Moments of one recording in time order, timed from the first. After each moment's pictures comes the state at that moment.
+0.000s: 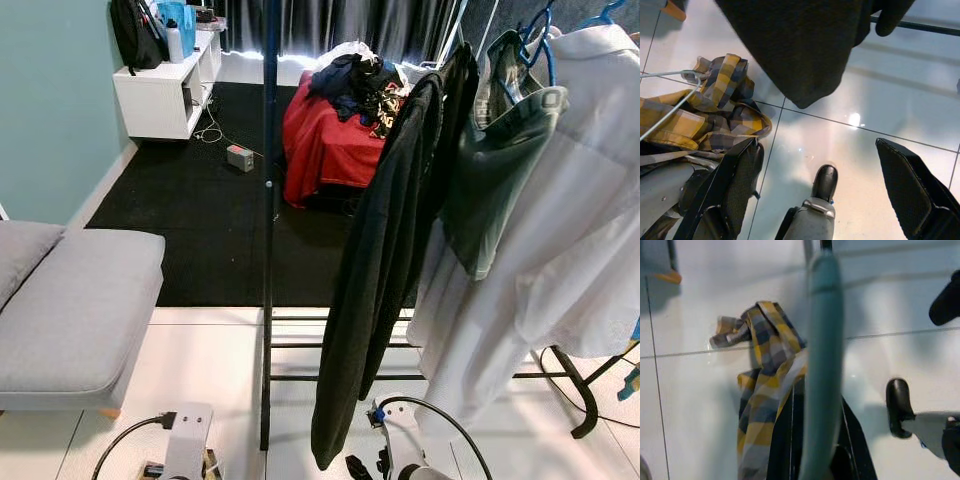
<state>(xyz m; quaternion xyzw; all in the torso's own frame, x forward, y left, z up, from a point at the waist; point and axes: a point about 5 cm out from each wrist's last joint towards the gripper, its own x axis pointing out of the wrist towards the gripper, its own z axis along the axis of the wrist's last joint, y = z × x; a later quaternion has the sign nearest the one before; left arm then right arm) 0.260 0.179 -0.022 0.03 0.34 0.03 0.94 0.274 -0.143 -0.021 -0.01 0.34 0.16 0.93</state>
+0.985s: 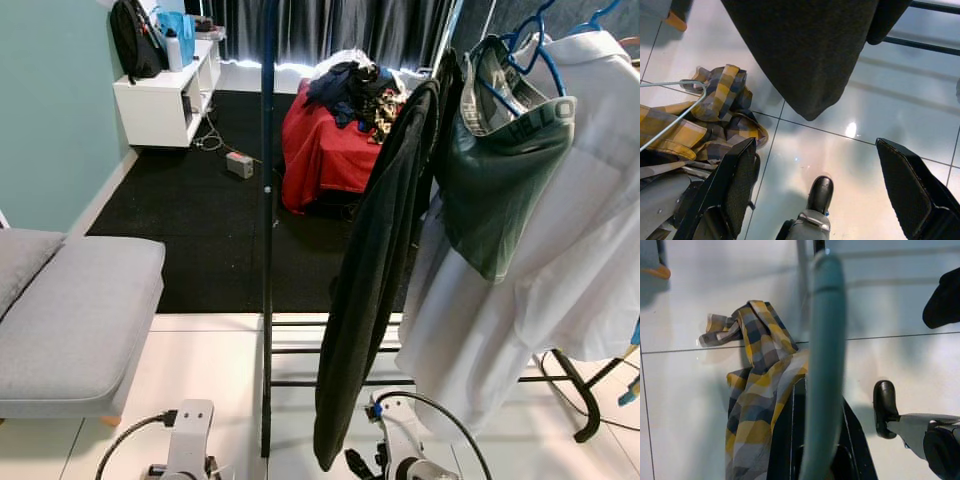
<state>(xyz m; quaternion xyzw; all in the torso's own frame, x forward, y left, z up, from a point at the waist) 0.268 0.177 -0.021 0.00 0.35 0.02 0.94 0.281 -0.142 -0.017 -0.02 0.33 0.16 0.93</state>
